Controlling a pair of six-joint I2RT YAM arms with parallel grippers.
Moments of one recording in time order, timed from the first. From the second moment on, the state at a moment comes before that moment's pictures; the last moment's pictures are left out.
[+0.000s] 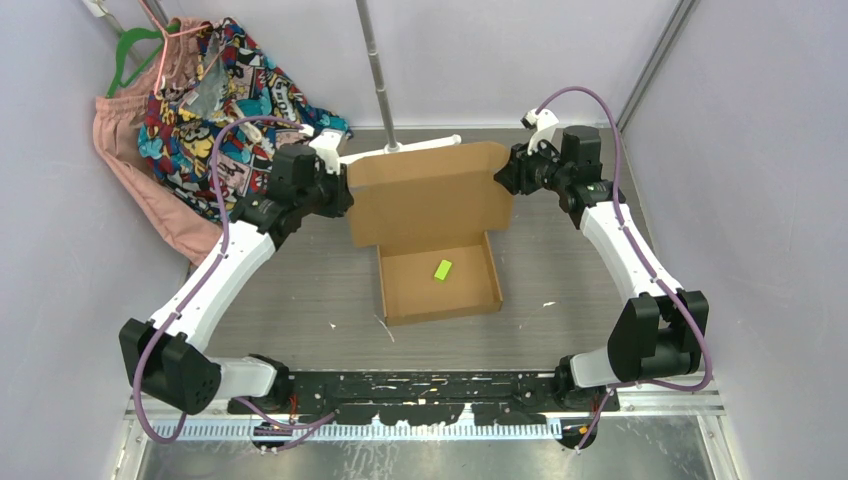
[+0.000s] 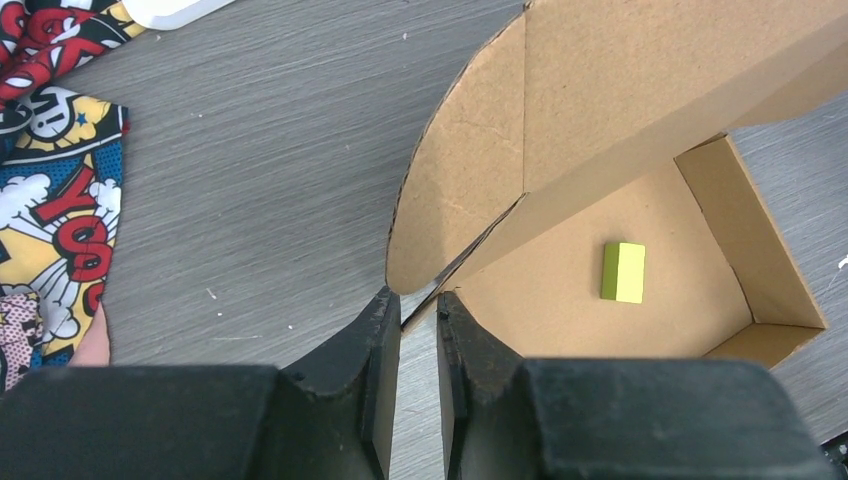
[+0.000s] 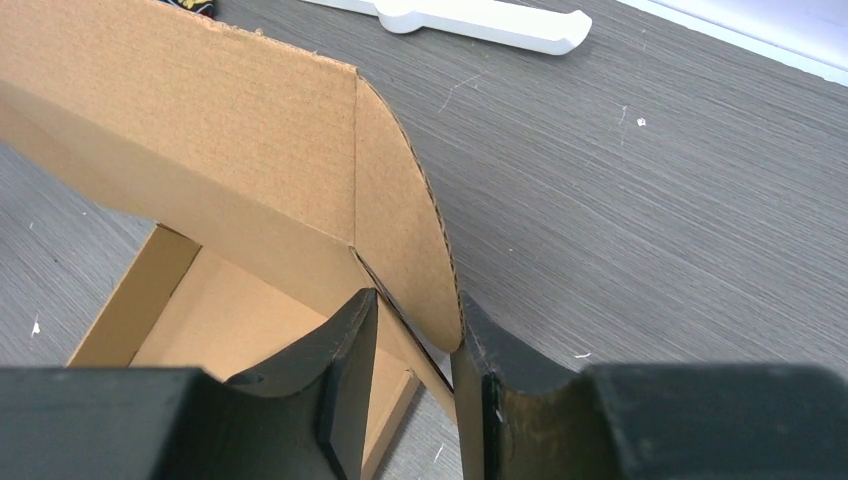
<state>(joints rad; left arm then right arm) -0.38 1.30 1.23 -0.51 0.07 -0.13 0.11 1.41 1.19 -0.22 -0.55 -0.07</state>
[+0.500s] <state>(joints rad) -0.38 1.31 1.25 -0.51 0.10 -0.15 0.11 1.41 1.19 -0.22 -0.55 -0.05</state>
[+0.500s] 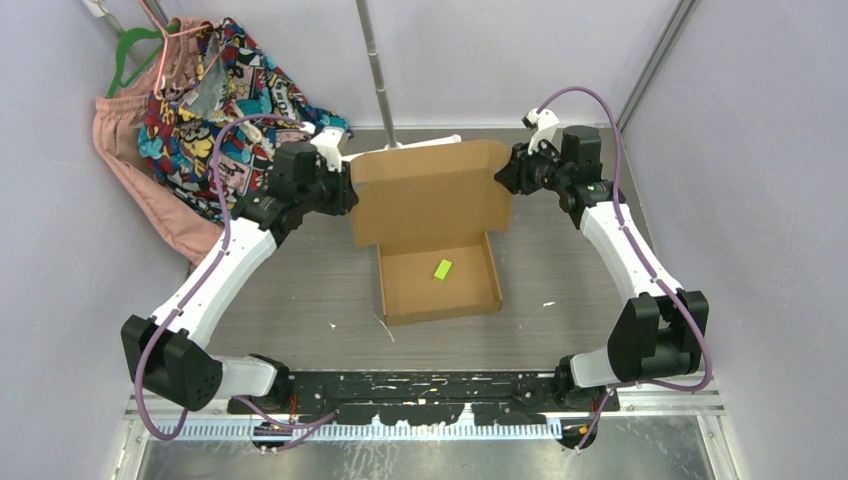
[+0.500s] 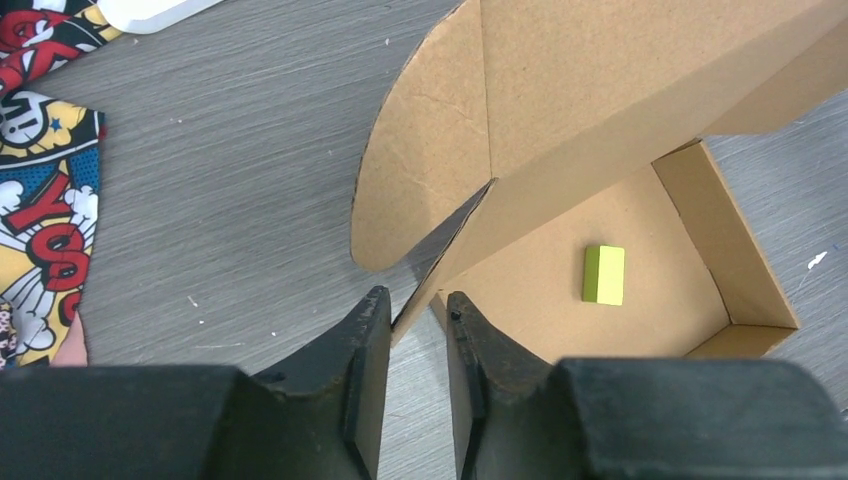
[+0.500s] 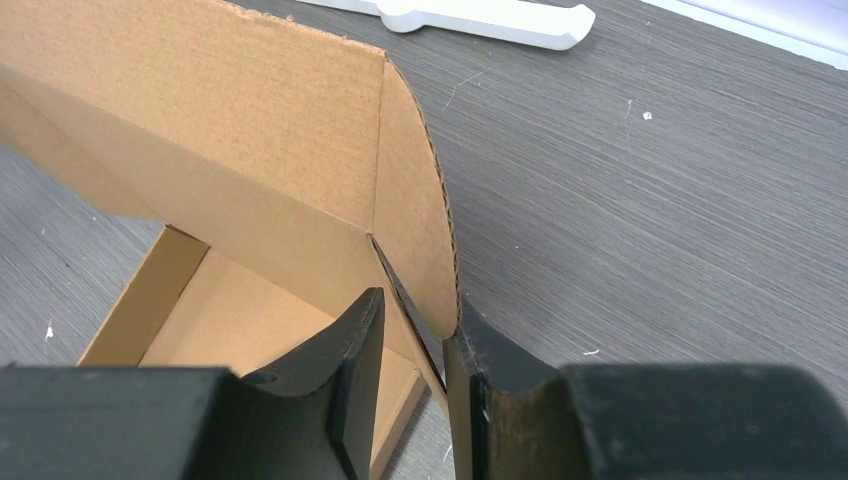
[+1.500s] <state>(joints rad) -0.39 1.37 1.29 -0.49 0.13 -0.16 0.14 1.41 1.19 -0.25 -0.51 -0.05</state>
